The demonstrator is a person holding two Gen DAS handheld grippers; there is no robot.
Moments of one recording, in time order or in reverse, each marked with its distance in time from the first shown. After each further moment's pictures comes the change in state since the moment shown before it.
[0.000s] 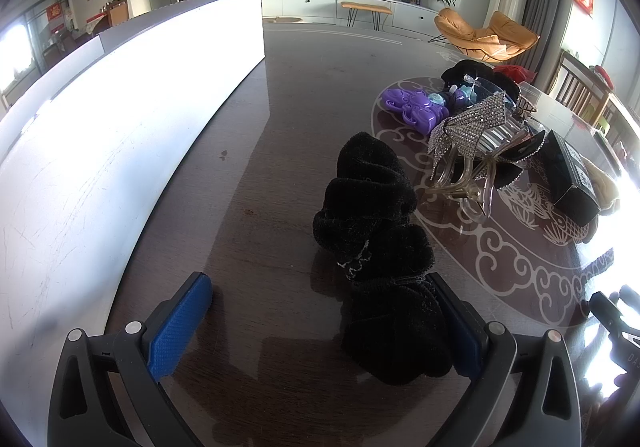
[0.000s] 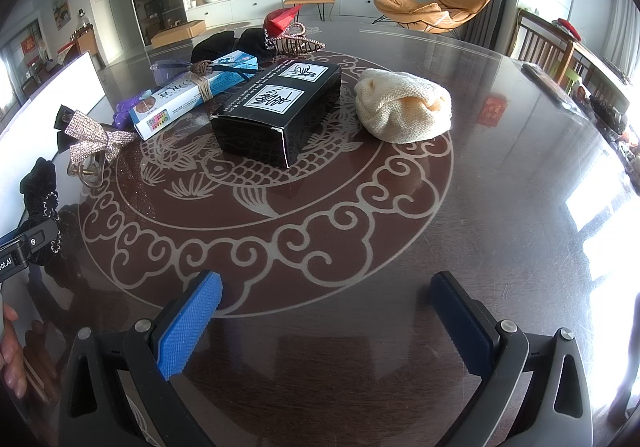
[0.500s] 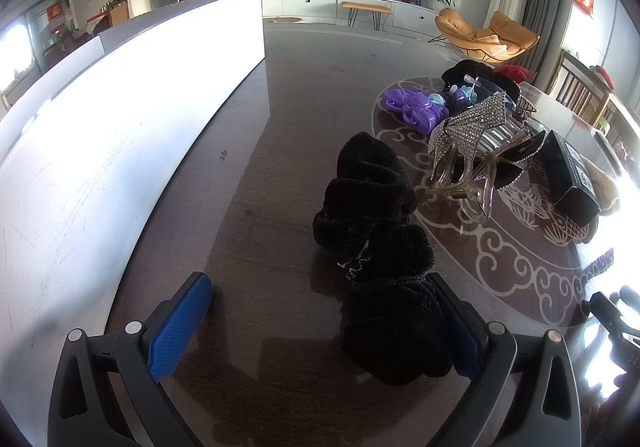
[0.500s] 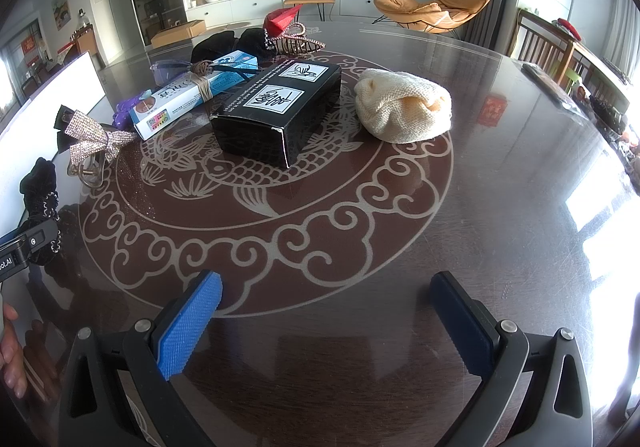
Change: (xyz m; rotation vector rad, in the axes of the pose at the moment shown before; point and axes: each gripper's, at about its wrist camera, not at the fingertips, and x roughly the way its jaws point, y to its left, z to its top) left arm 0.000 0.002 0.000 0.003 0.000 -0.002; right arm 0.000 0.000 0.000 0.000 0.000 0.000
